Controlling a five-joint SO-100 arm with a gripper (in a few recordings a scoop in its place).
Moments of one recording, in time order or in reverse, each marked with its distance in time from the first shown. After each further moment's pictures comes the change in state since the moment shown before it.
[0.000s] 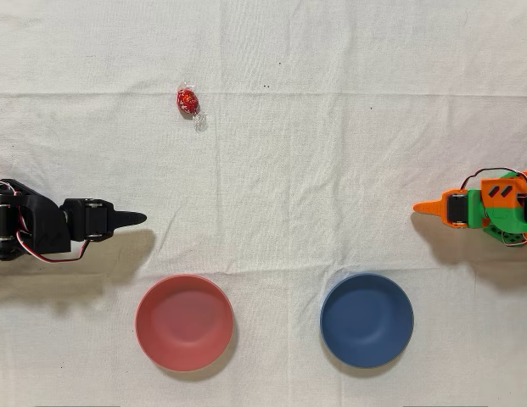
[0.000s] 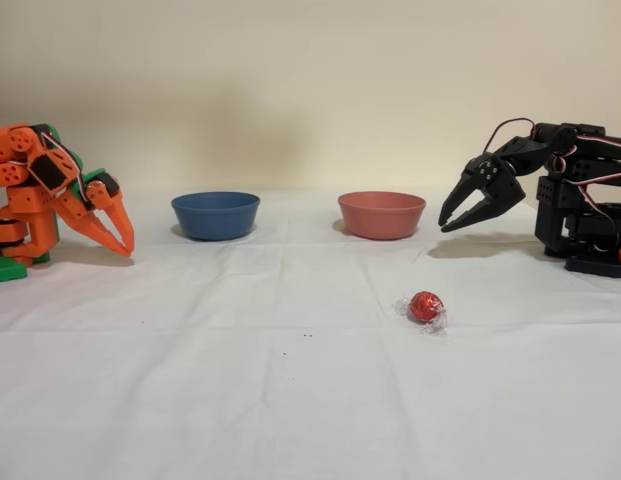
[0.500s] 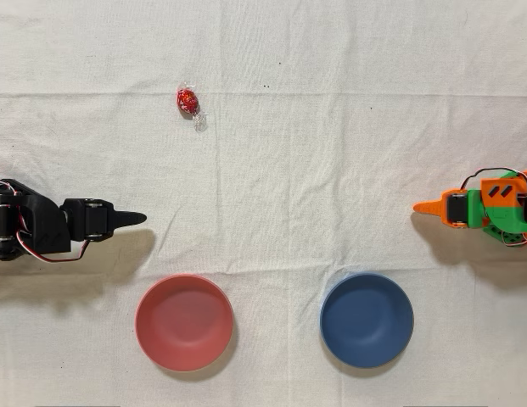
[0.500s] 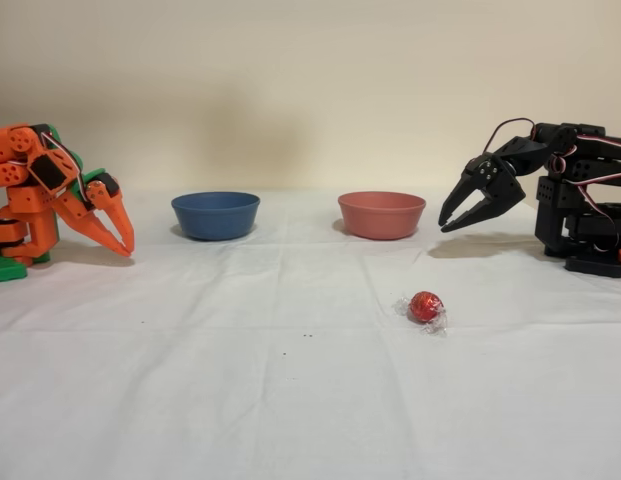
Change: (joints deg) arm 0.0 0.0 0.0 0.0 0.0
